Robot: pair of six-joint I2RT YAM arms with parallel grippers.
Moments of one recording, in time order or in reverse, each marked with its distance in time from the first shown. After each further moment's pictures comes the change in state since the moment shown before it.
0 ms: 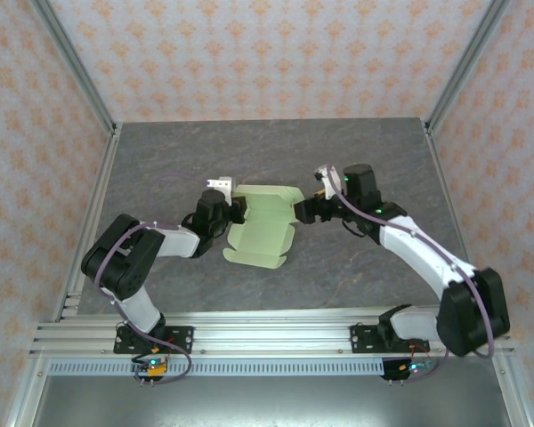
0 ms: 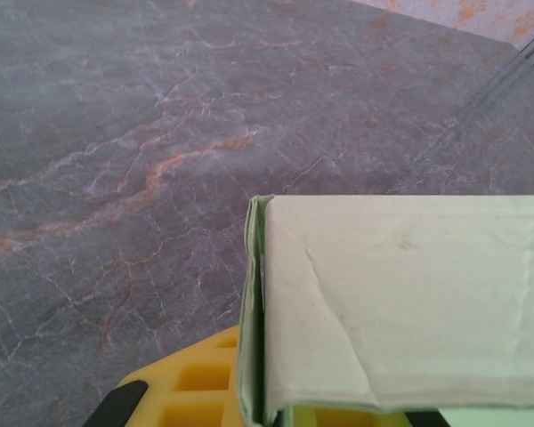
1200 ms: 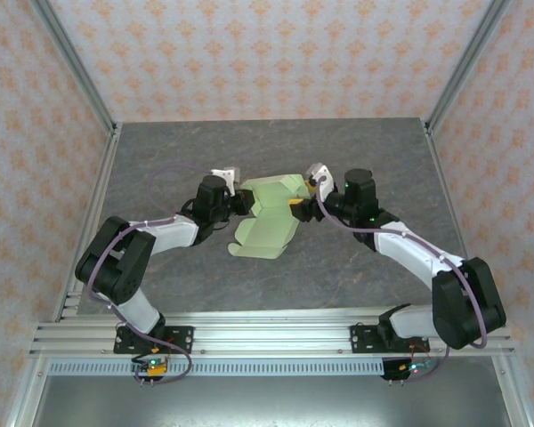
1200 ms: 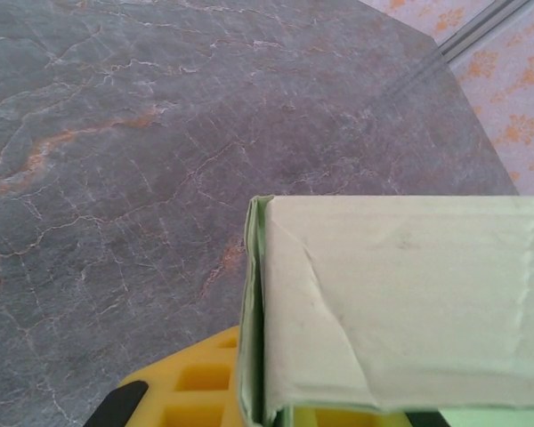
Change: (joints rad) left arm 0.019 -0.044 0.133 -0.216 0.212 -0.140; right arm 0.011 0.084 -0.106 0.406 -0.105 -0.197
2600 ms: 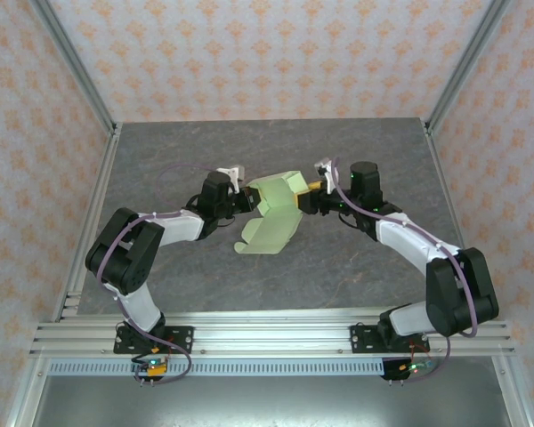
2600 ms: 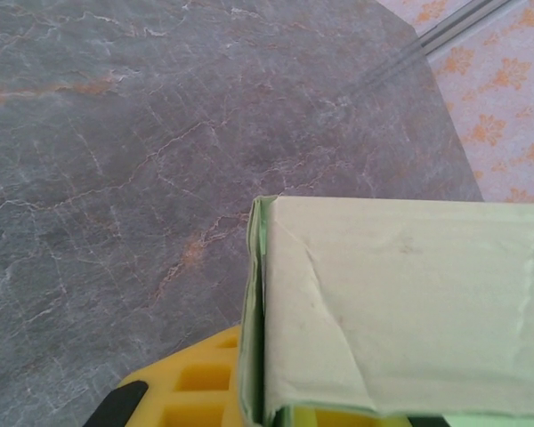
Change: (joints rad) left arm 0.002 0.085 0.063 0.010 0.084 -0.097; right arm -0.063 0.076 0.056 -0.065 -0.147 0.227
